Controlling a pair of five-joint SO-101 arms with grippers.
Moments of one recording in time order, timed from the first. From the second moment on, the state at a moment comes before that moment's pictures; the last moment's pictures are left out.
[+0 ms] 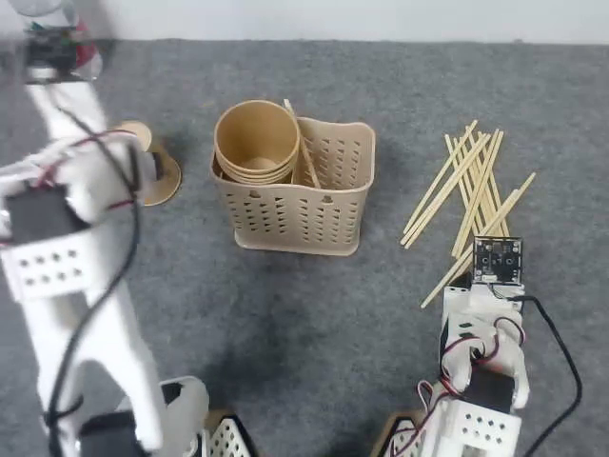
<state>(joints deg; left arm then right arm) -17.2 -26.5 2.7 81.2 -9.4 12.3 -102.4 95.2 55.8 12.1</state>
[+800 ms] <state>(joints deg) -42.3 -45.1 79.9 36.8 -21.9 11.3 -95.5 69.0 63.4 13.1</state>
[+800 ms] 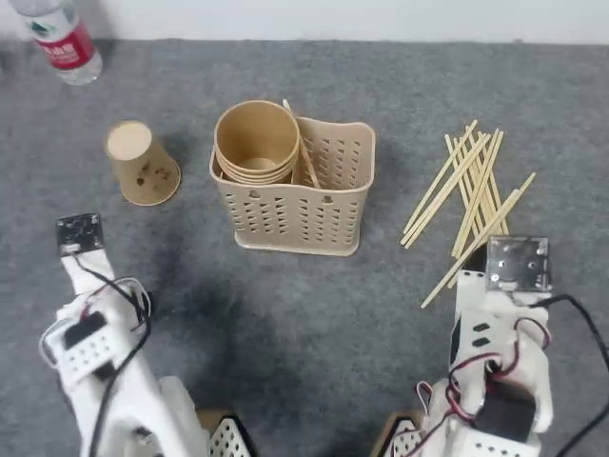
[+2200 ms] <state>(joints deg) -37.5 -85.2 97.0 45.2 -23.0 15.6 20.5 9.9 52.9 -3.2</state>
